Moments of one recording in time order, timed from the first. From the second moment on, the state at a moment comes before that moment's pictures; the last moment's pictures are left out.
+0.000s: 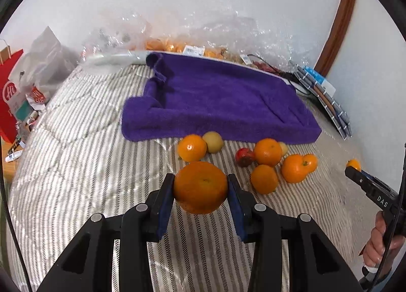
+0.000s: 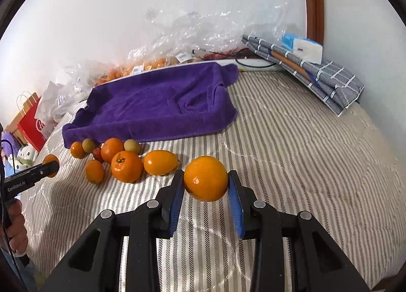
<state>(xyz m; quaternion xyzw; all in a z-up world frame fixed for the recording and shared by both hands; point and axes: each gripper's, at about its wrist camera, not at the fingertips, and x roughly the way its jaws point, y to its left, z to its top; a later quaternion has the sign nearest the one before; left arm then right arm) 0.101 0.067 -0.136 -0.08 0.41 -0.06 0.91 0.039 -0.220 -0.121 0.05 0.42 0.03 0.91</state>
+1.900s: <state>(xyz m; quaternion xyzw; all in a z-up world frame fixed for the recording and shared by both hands) 0.296 0.070 -0.148 -0.11 0.42 -0.05 0.90 0.252 -0.154 -0.166 -0.01 0.46 0.08 0.88</state>
